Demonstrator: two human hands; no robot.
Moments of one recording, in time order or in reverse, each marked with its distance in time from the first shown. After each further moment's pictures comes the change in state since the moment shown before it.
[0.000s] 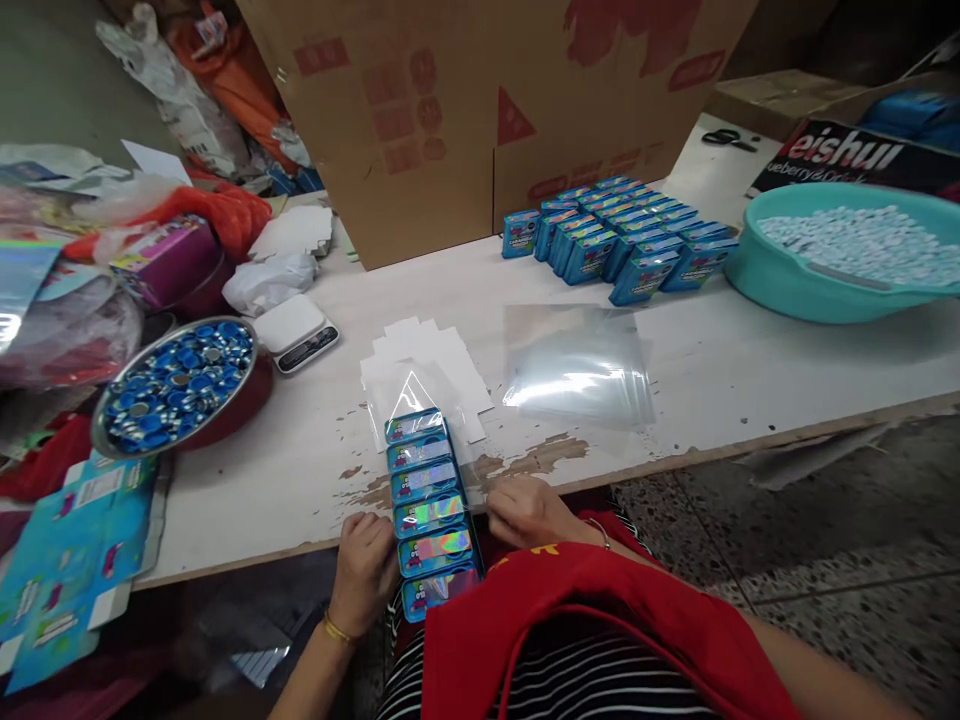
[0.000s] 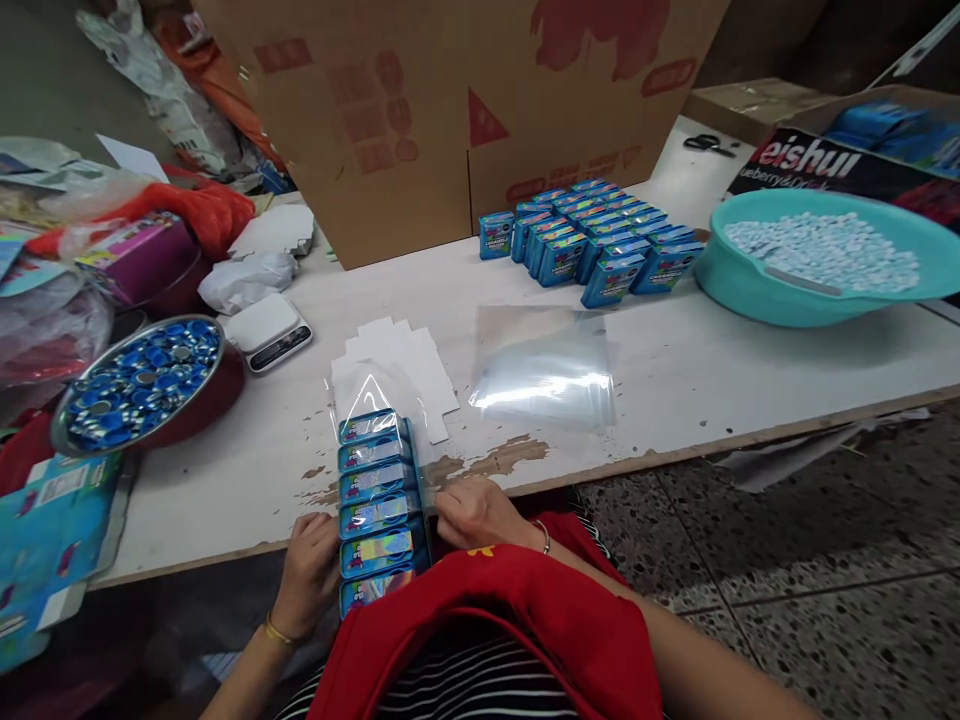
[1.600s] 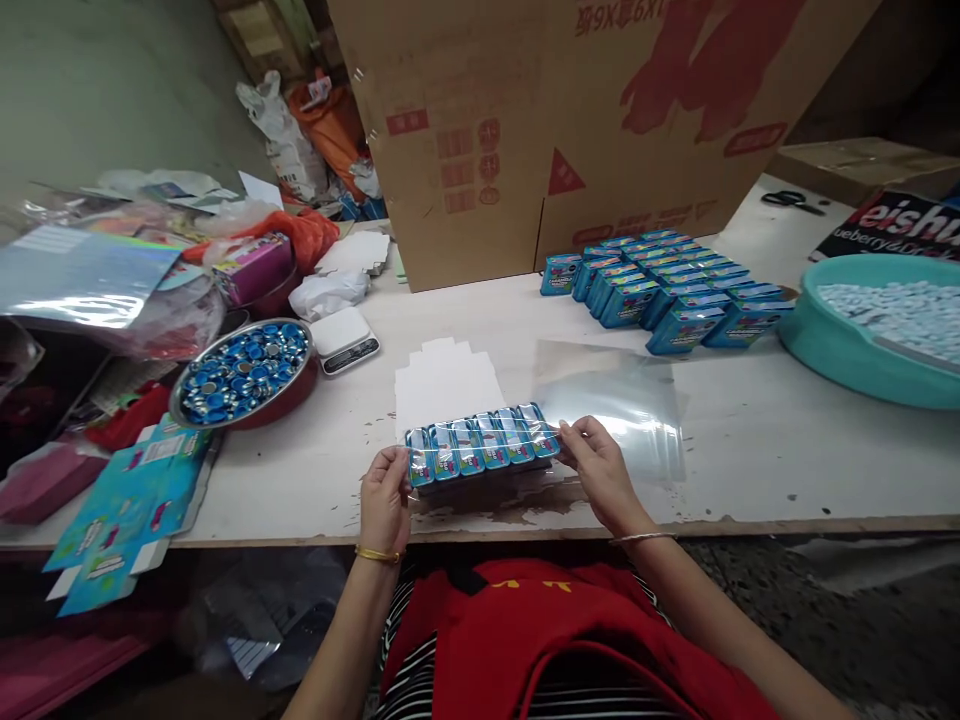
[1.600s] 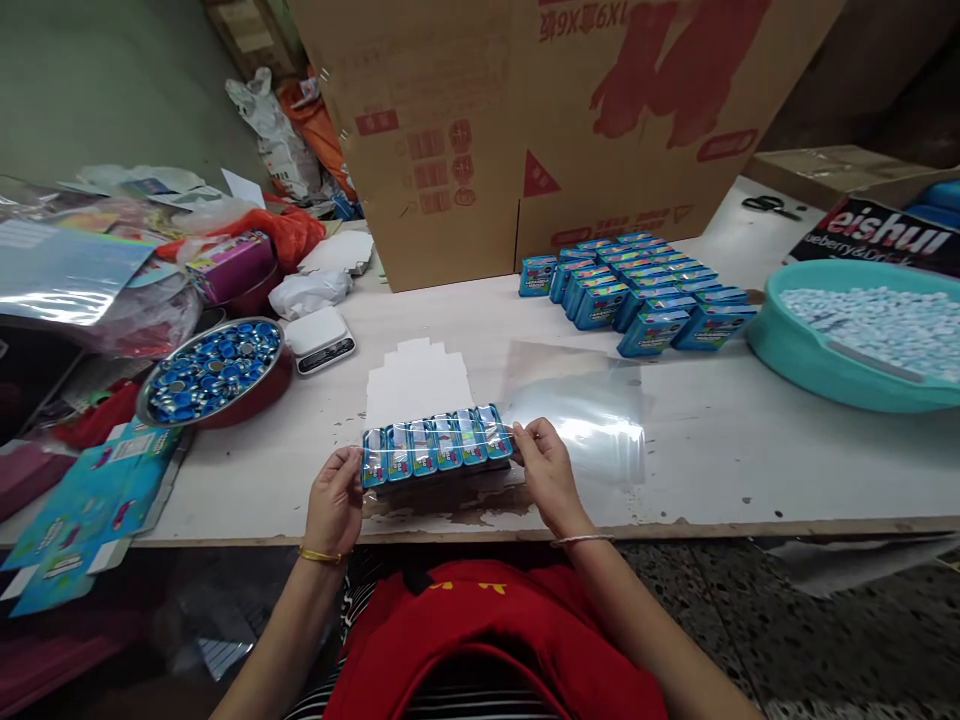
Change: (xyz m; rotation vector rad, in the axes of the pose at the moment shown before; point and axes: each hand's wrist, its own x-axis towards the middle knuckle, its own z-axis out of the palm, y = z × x) left_hand 0.086 0.024 -0.002 -1.329 0.700 -0.907; right_hand 0.041 0.054 -0.055 1.149 0.542 1.059
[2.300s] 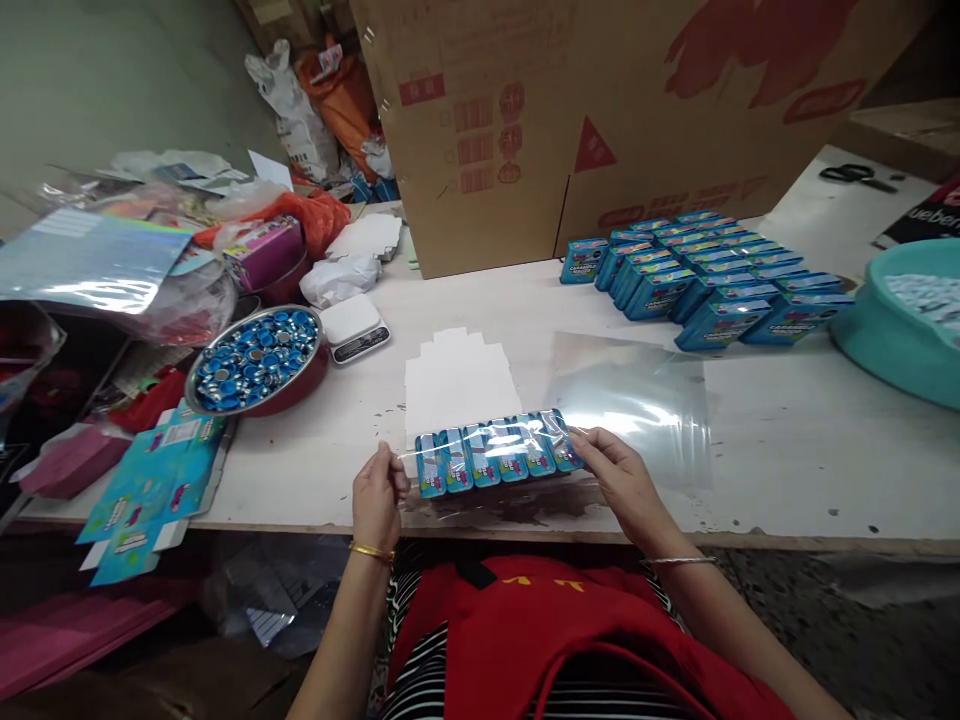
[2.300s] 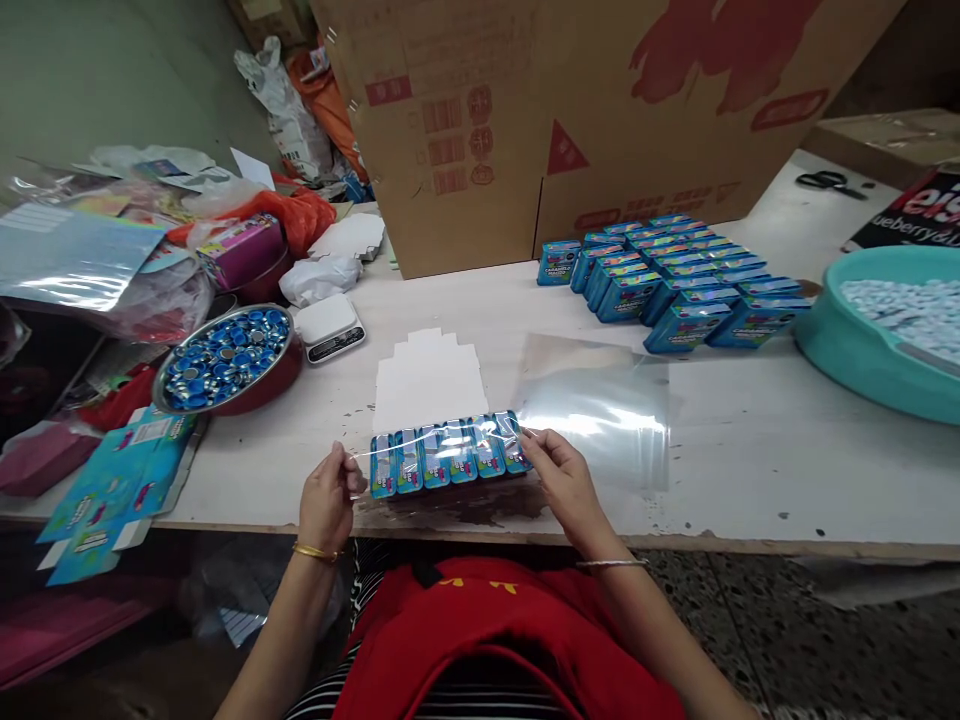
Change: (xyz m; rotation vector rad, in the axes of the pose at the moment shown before) left_hand 0.006 0.008 -0.014 0.173 0.064 0.018; right_hand -0.006 -0.008 -0.007 -0.145 -0.155 -0.012
